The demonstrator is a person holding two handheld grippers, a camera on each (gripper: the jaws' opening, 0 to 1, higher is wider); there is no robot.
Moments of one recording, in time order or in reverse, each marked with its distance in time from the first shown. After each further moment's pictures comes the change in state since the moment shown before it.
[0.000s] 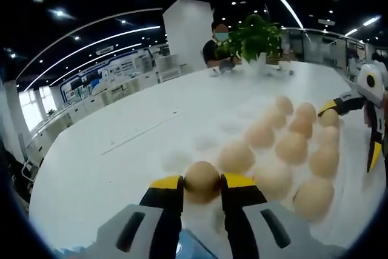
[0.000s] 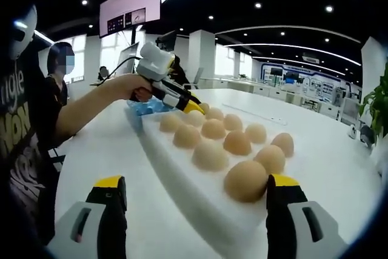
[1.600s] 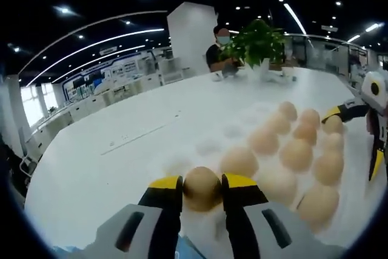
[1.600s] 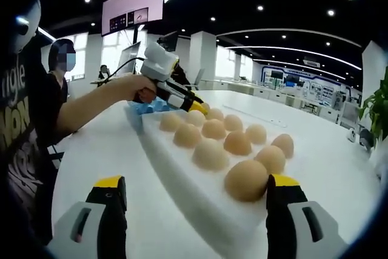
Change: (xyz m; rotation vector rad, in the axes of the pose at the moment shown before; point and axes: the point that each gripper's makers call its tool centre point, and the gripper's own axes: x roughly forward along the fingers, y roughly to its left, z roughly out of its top) left arm 0.014 0.005 0.005 -0.026 -0.040 0.013; right arm 0.000 -0.001 -0.002 -0.019 -0.012 -0.004
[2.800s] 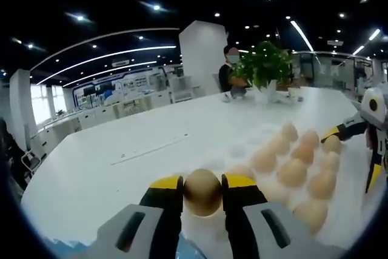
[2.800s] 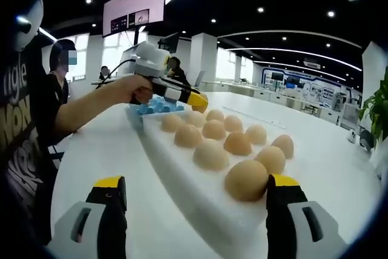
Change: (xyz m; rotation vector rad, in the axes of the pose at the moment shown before) left arm -0.023 0.008 0.022 -0.054 -0.142 0.055; right arm 0.001 0.000 0.001 -0.006 -0.012 0.002
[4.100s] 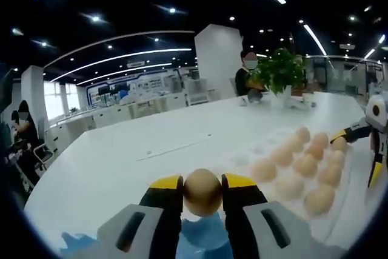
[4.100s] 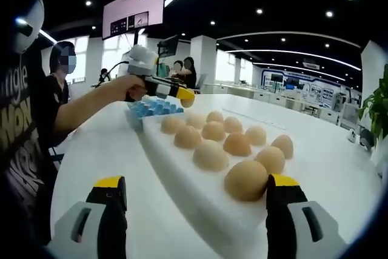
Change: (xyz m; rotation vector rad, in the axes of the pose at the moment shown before) left arm -0.034 0.040 -0.002 -0.031 -0.022 0.103; right arm 0.000 0.000 0.000 0.008 -0.020 -0.001
